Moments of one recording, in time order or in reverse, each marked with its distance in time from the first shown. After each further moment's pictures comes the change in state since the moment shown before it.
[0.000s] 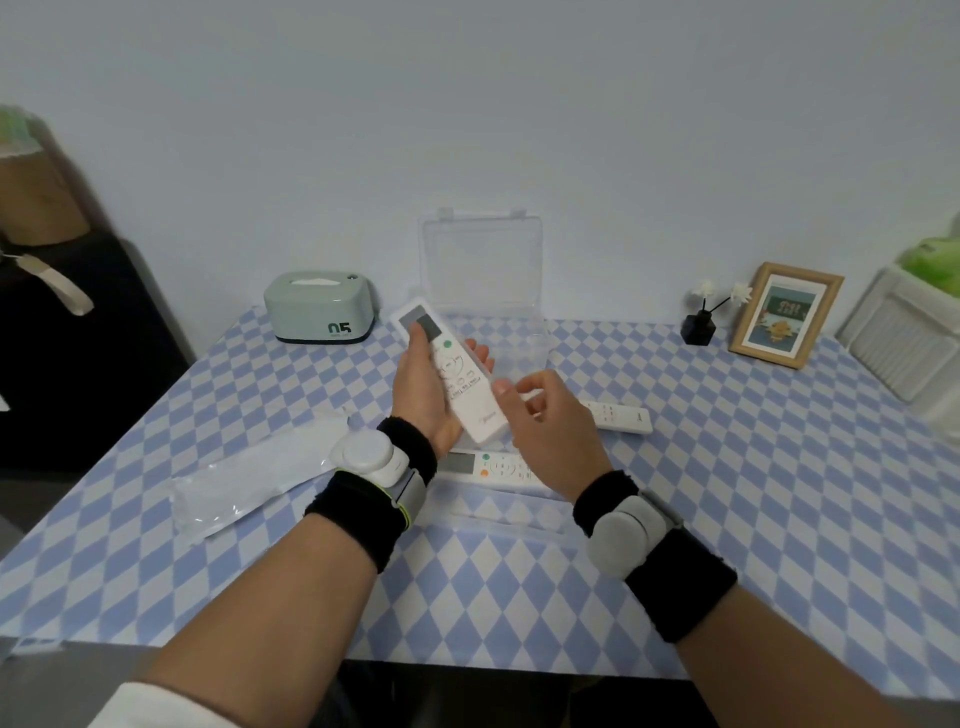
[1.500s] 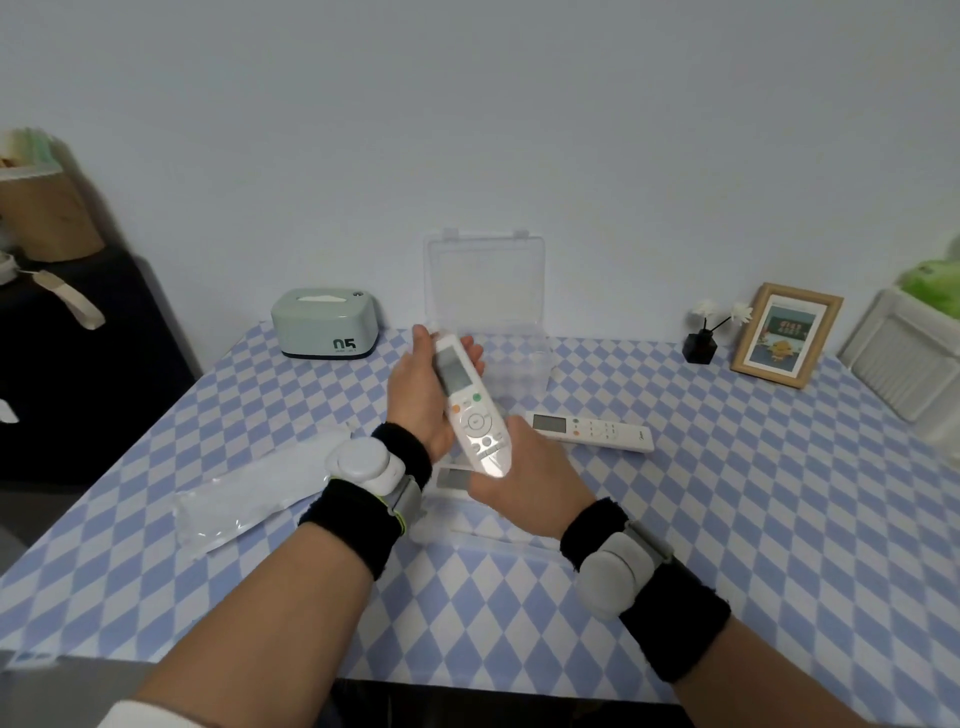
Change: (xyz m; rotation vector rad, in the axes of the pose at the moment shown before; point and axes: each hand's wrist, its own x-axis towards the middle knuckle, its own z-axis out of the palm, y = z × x) left_hand 0.010 0.012 -0.001 0.165 -0.025 0.159; right_hand -0.012 -0.002 0.011 -0.138 -0.295 -0.030
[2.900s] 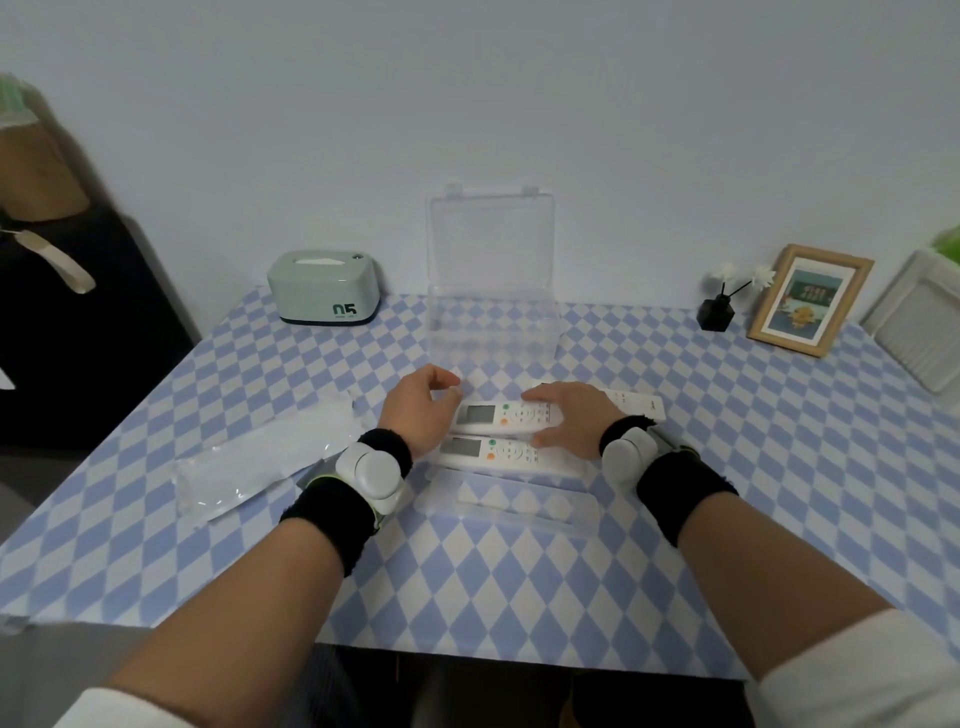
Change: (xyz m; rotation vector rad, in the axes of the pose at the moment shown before) left_hand 0.012 -0.030 -0.072 1.230 -0.027 0.154; right_hand 0.077 0.087 -0.029 -0.485 -0.250 -0.004
